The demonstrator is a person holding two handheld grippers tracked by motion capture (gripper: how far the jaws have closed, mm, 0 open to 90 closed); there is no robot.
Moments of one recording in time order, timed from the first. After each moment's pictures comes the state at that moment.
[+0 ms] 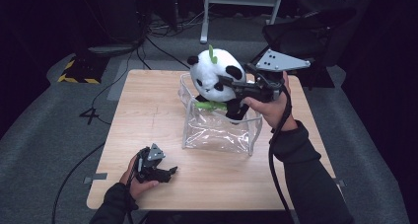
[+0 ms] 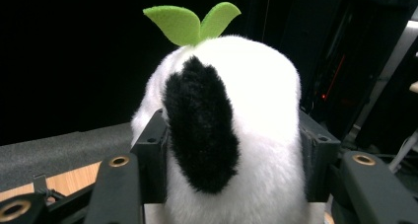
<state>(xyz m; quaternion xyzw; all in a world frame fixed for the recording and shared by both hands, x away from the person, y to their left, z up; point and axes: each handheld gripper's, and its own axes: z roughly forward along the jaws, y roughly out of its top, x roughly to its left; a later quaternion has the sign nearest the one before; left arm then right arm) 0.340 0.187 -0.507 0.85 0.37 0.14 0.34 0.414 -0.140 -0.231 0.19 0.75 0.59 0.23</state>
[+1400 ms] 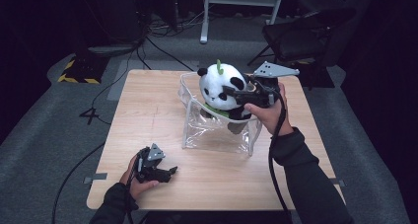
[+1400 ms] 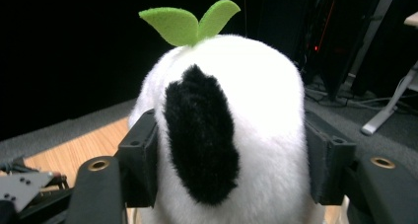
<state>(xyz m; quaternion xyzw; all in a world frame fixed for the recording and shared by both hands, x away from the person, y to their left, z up) 0.340 0.187 -0.507 0.85 0.37 0.14 0.34 0.441 -0.151 -0.282 0.26 0.77 0.55 0.21</state>
